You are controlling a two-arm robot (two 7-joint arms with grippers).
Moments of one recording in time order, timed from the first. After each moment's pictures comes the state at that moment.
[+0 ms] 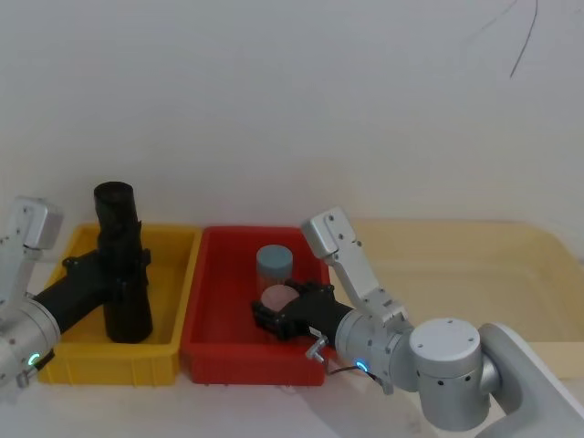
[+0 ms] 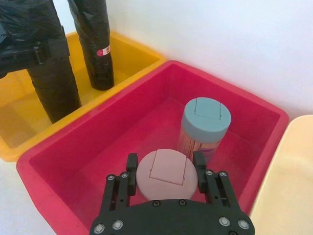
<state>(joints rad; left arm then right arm) -0.40 0.36 0.20 -1.32 -0.39 0.08 -0.43 0.55 0.11 -0.50 -1.27 0.12 0.40 0.33</state>
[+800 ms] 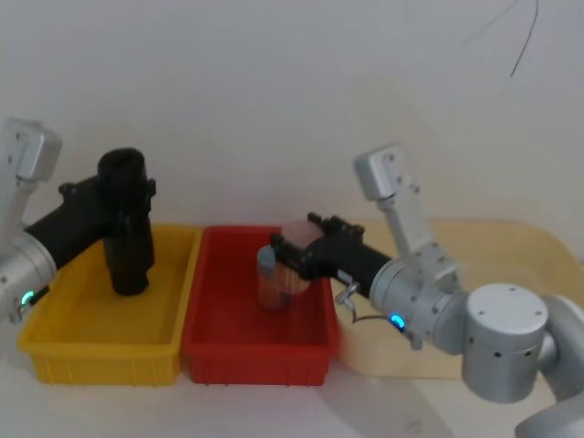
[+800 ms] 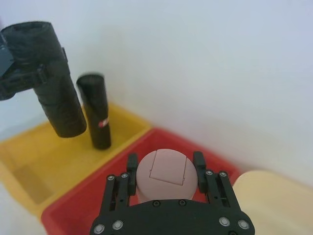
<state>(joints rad) -0.44 0.40 0.21 -1.52 -0.35 0.14 -0.39 0.52 0.14 -0.41 -1.47 0.19 0.38 0.34</state>
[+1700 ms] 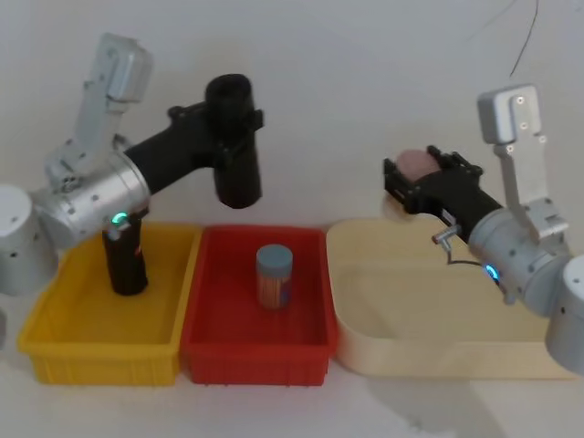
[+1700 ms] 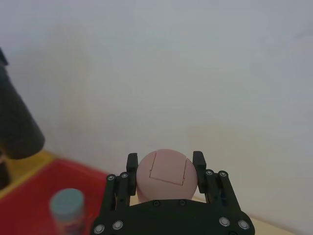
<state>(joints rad) -0.75 0.27 0.36 -1.25 -0.41 0.00 -0.61 0.50 0.21 -0.26 -1.57 0.15 0.36 0.19</state>
